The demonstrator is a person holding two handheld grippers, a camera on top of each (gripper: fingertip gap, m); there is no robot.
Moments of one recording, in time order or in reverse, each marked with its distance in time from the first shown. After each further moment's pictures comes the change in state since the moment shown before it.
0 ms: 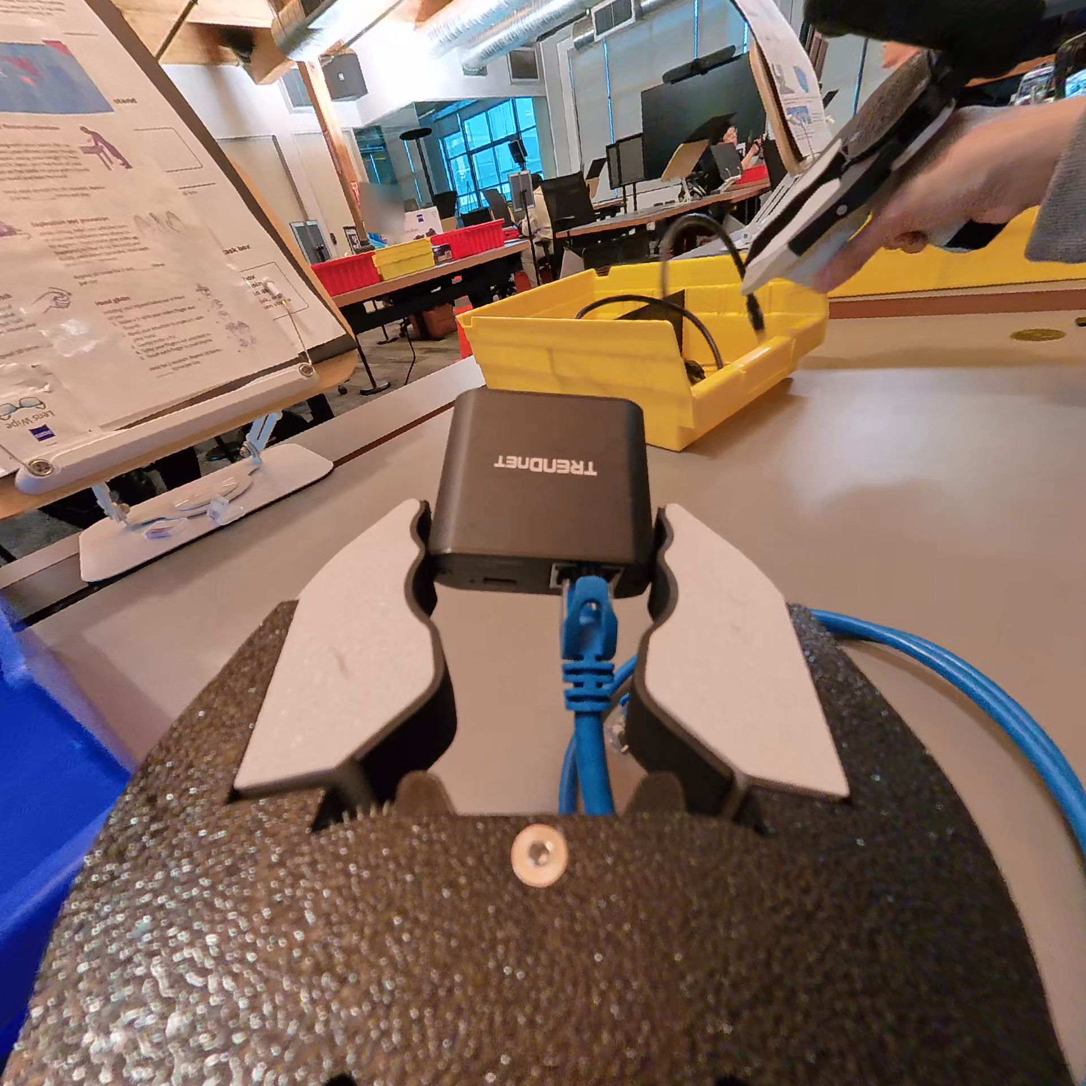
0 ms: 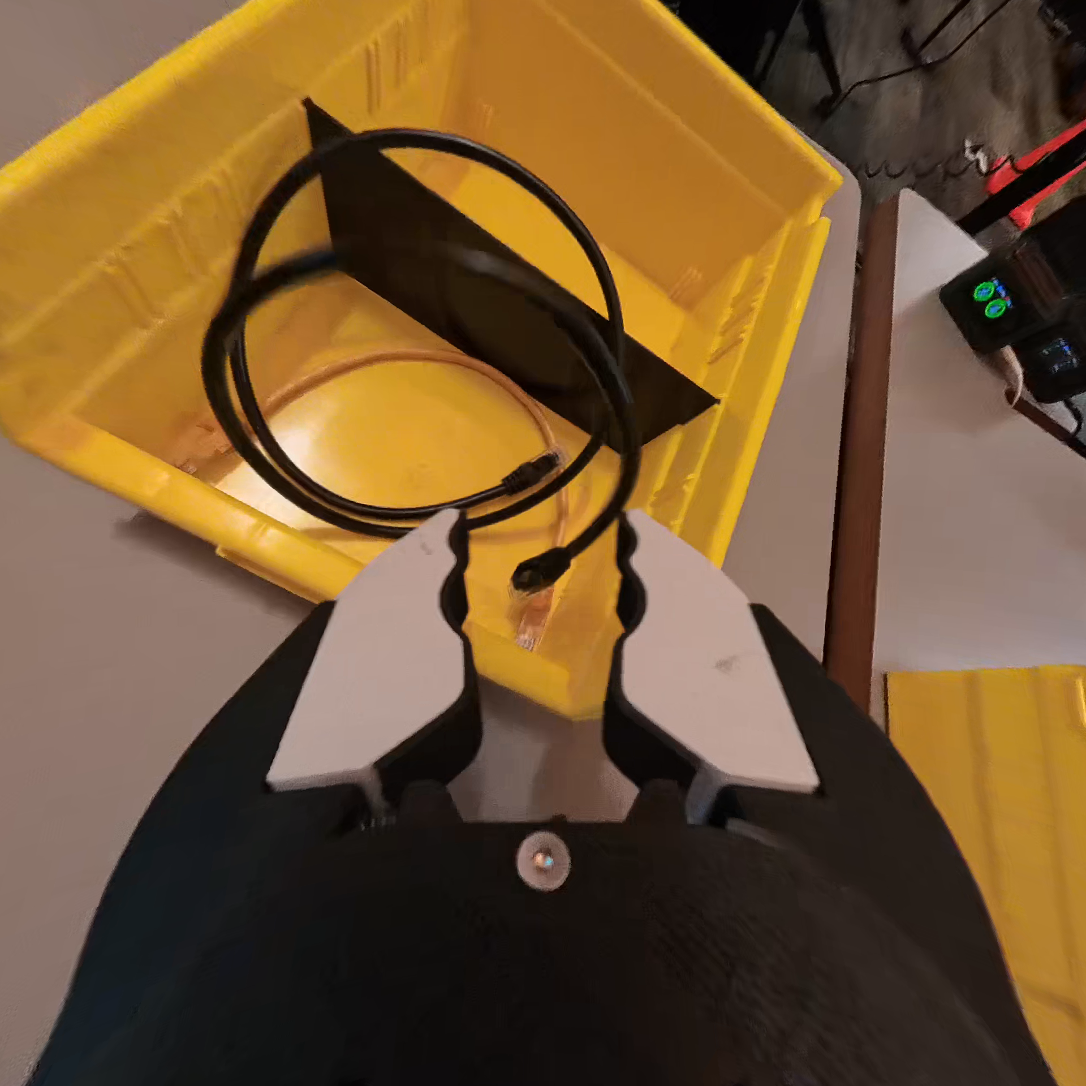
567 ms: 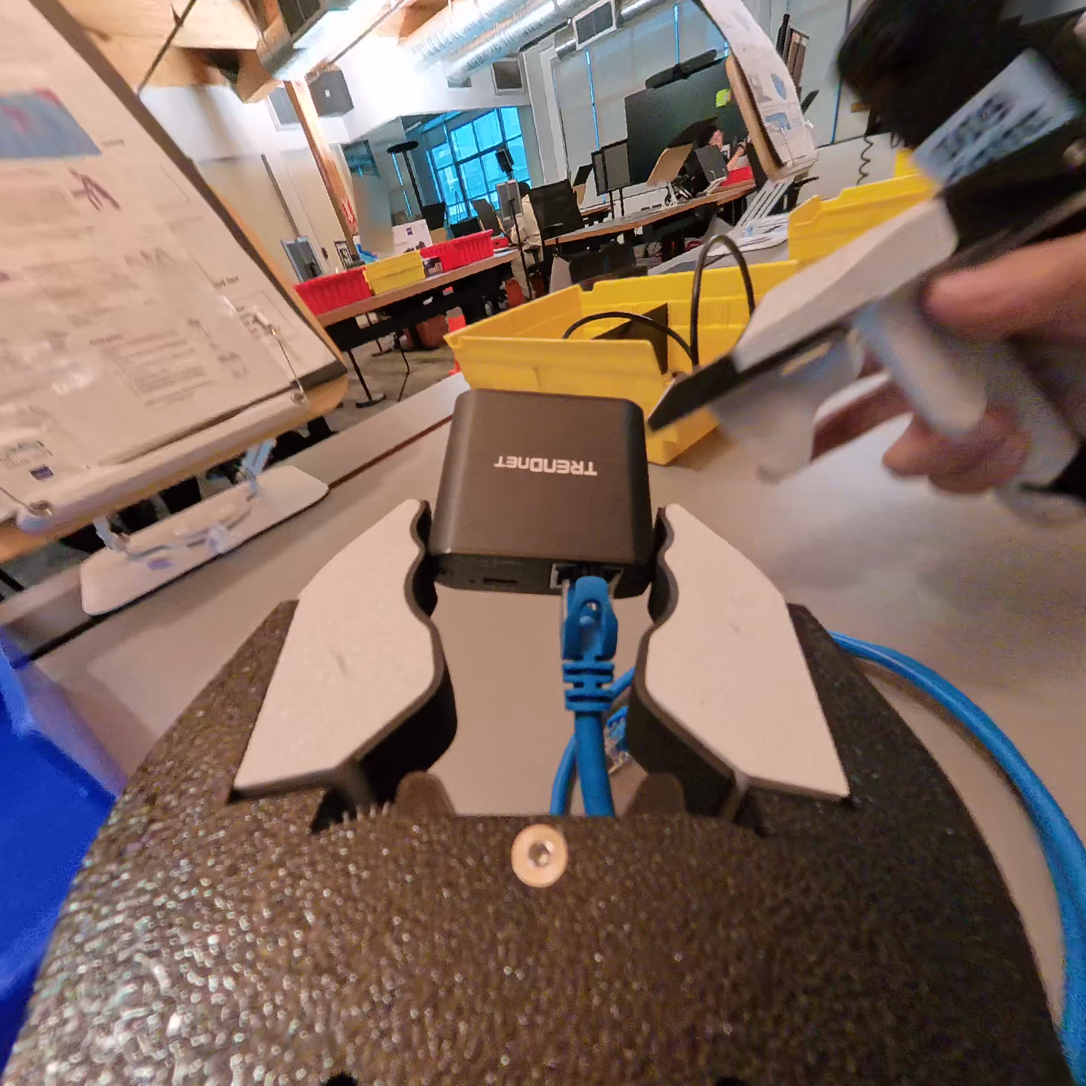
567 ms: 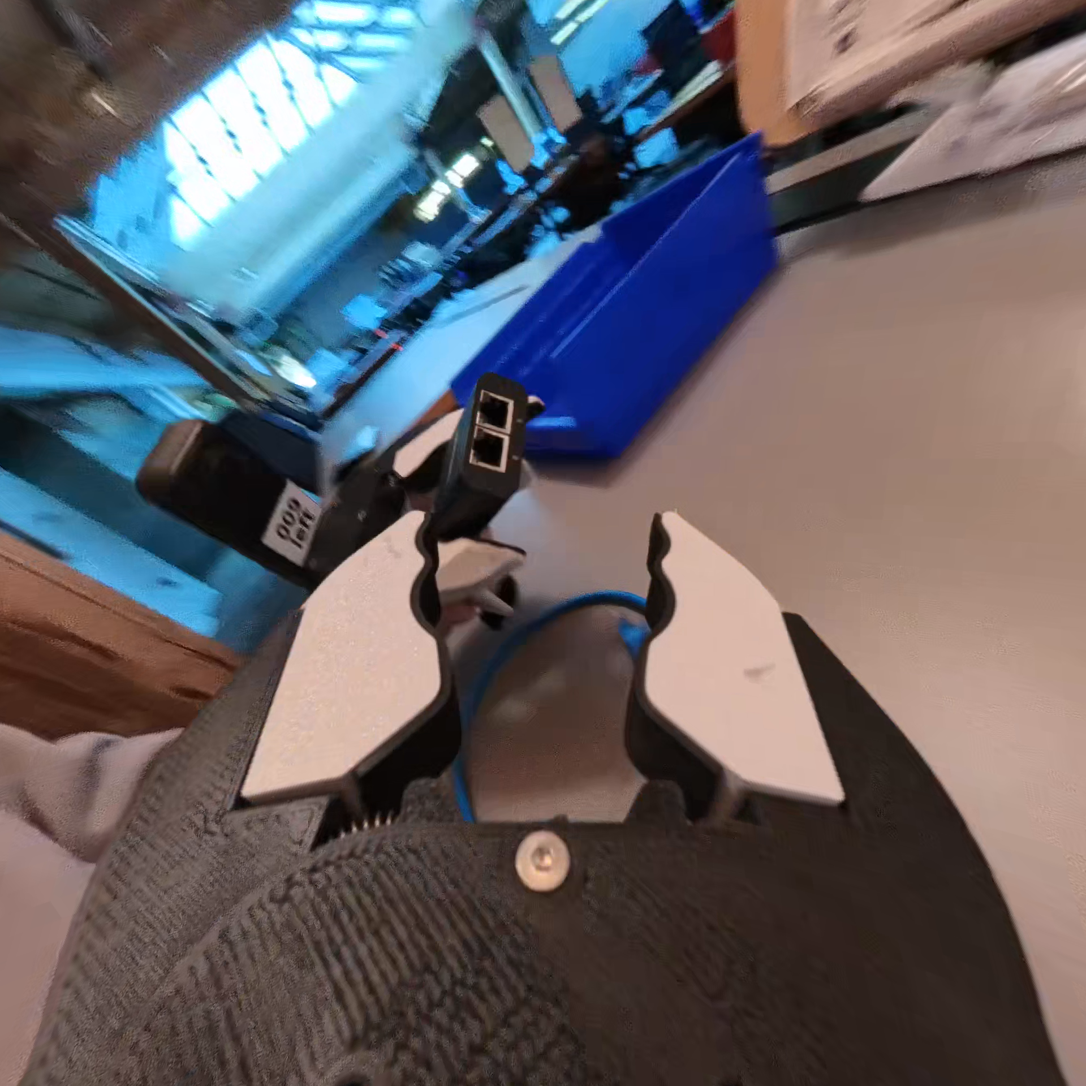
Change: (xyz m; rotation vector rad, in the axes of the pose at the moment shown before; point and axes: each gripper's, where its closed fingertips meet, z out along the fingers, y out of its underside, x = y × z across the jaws) left arm 0.009 -0.015 0.000 0.011 0.017 0.041; right arm -0.303 -0.098 -0.110 0.475 -1.085 0.551
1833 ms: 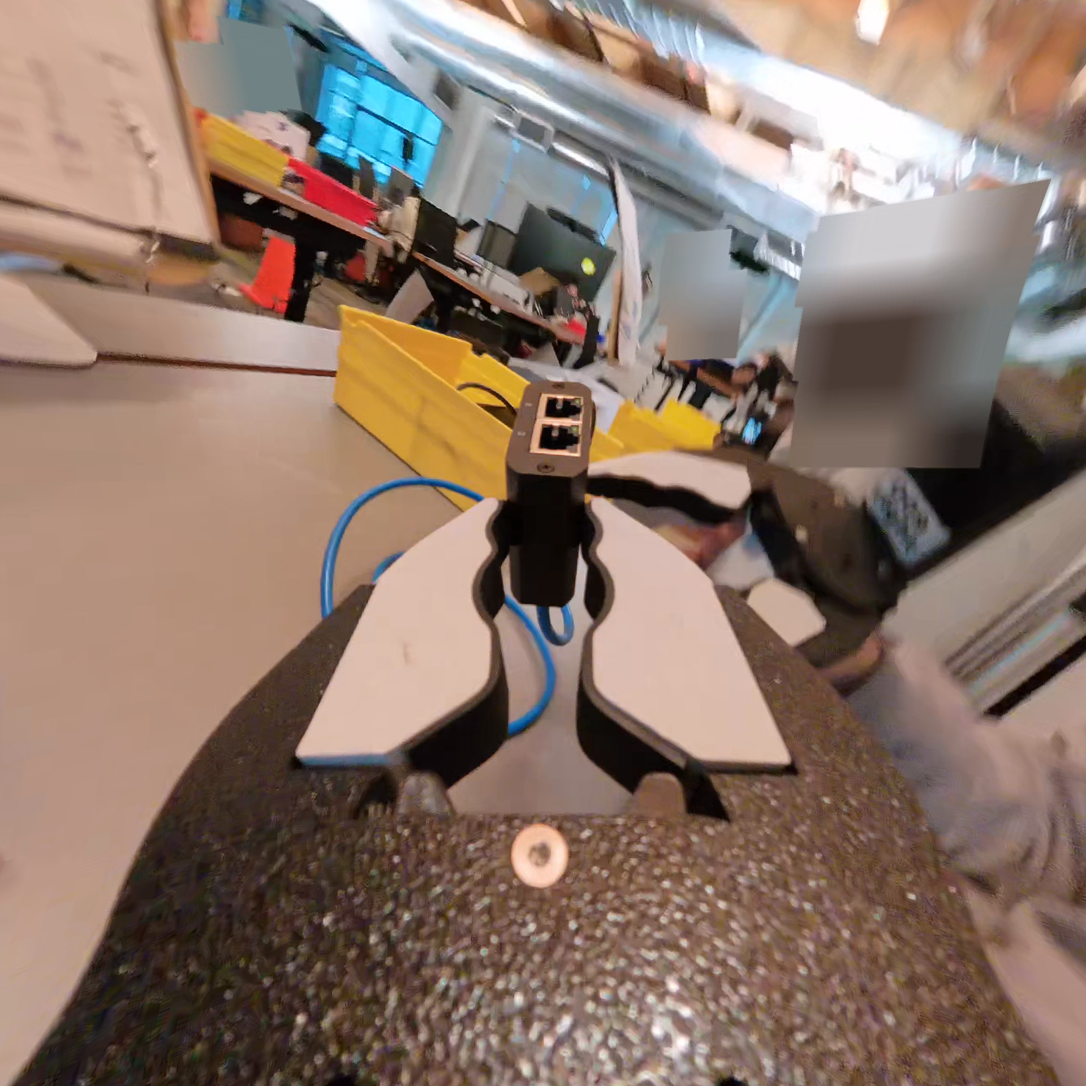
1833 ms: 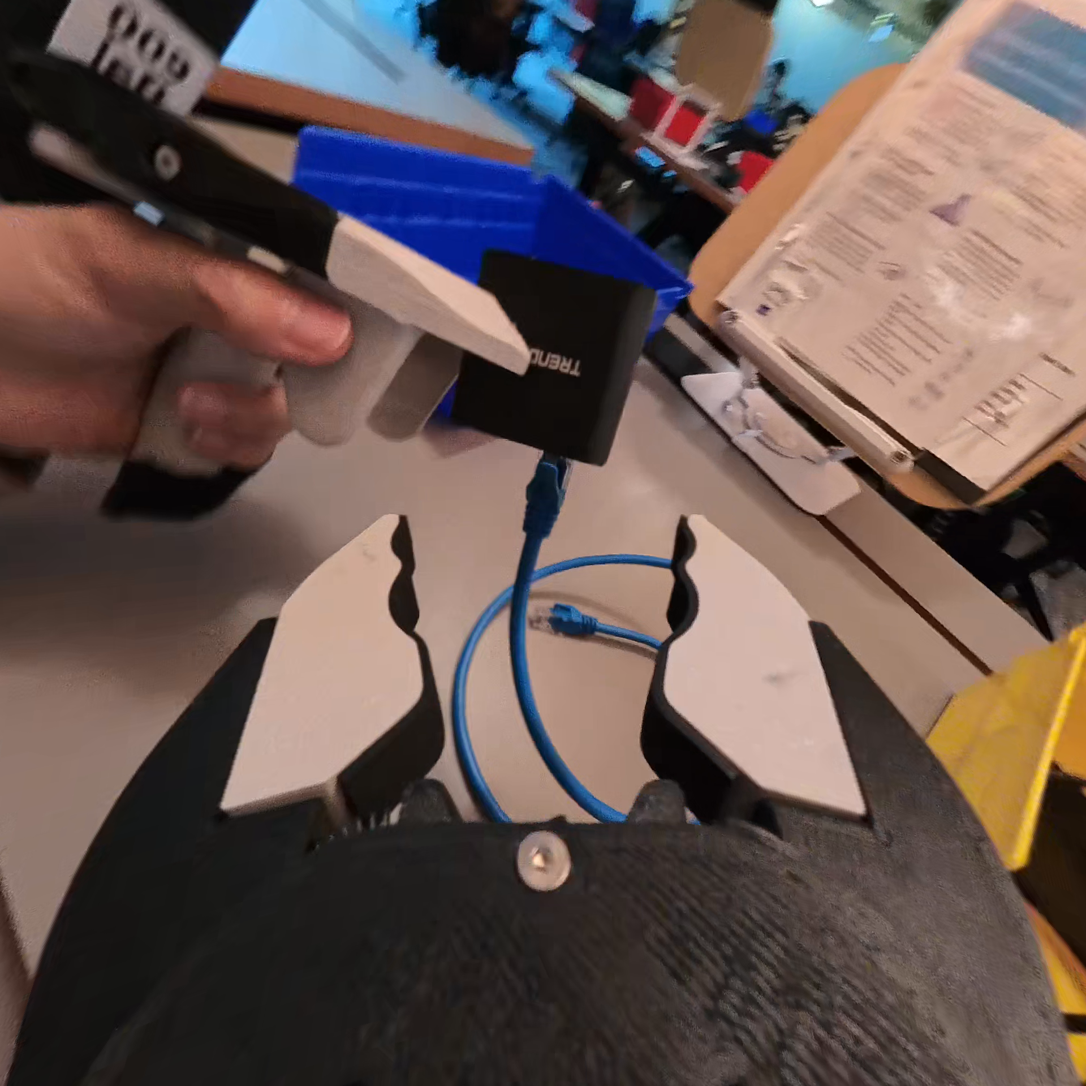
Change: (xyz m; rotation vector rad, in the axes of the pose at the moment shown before) left arm -0.020 -0.036 -0.029 0.089 0.235 -0.729; right arm -0.016 0.005 0.031 -0.161 0.381 -0.960
